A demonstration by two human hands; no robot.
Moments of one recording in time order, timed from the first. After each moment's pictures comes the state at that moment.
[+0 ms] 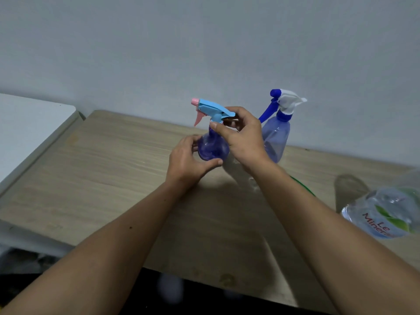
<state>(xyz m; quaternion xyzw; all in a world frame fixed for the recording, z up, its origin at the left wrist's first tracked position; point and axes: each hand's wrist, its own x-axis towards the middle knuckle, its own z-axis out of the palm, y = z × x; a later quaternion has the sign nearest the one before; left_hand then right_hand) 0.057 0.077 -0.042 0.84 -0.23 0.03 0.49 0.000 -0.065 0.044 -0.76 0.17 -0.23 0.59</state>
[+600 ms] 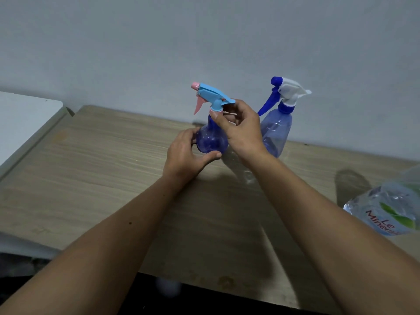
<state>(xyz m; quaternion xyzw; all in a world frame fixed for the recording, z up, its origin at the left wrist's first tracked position) 0.067 0.068 -0.046 0.85 -0.25 0.05 0.46 0.011 -0.073 0.038 -0.75 0.18 -0.23 0.59</state>
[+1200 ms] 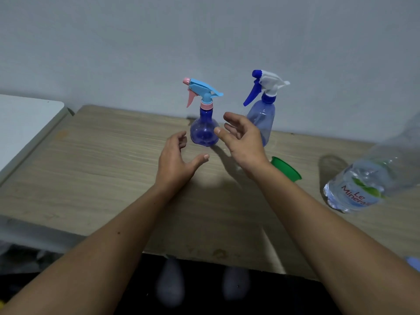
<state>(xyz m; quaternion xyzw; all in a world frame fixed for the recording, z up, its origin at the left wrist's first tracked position) 0.018 0.094 -0.041 0.85 -0.20 0.00 0.49 -0.058 -0.068 0.032 -0.74 0.20 -0.18 0.62</state>
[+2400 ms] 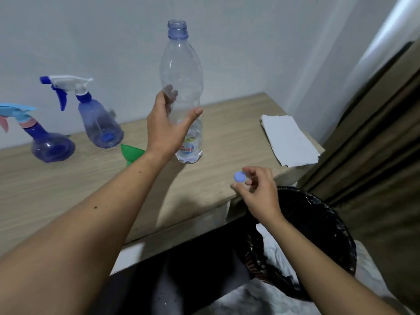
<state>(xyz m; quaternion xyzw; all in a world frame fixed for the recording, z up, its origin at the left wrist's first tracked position) -0.204 -0.151 0.065 0.67 -0.42 -0.07 0.61 -0.462 -0.195 -0.045 -0.74 0.46 -0.33 0.36</state>
